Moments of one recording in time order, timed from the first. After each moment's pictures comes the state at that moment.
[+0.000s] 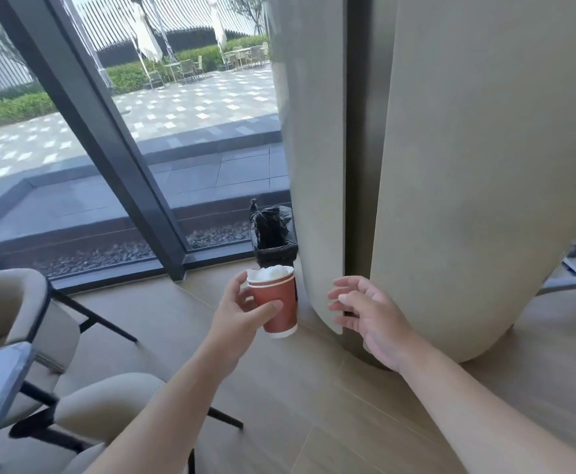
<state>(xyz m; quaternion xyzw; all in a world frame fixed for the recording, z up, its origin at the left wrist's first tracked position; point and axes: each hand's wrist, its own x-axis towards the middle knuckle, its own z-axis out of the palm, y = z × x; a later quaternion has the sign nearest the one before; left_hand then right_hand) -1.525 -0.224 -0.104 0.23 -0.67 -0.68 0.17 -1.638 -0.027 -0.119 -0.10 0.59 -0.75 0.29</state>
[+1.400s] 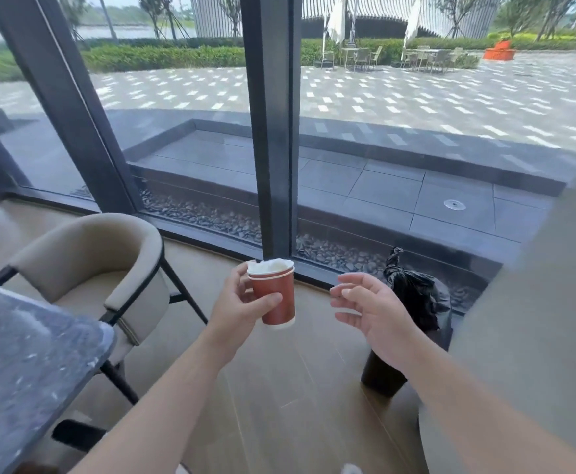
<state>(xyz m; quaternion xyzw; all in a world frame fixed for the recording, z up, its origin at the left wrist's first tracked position) -1.597 -0.683 -0.127 0.35 -0.57 -0.65 0.35 -1.800 -0.557 -0.098 -0.27 0.57 -0.62 0.47</state>
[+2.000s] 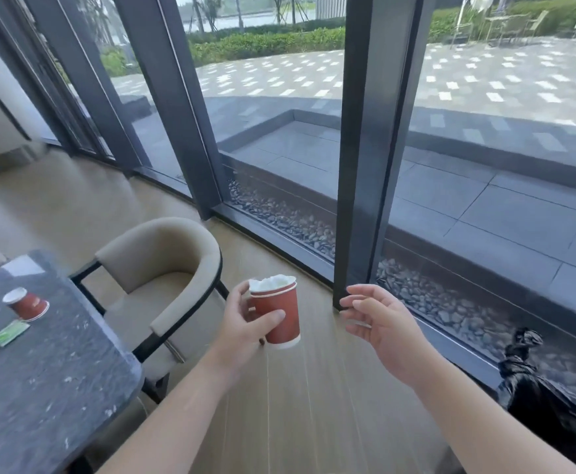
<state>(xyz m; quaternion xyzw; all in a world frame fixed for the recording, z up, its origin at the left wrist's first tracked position) -1.662 -0.894 -0.139 0.47 -0.48 -0.59 0.45 -1.902 -0.853 -0.122 -0.32 0.51 -0.53 0.60</state>
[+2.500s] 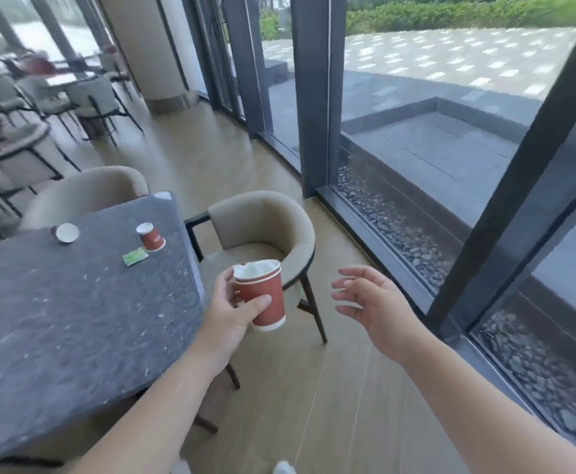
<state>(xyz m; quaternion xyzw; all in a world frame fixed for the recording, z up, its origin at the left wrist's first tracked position) -1.519 -0.938 -0.146 0.60 -0.36 -0.41 0.58 -1.761 -1.014 -0.111 -0.43 0.42 -0.38 0.70</state>
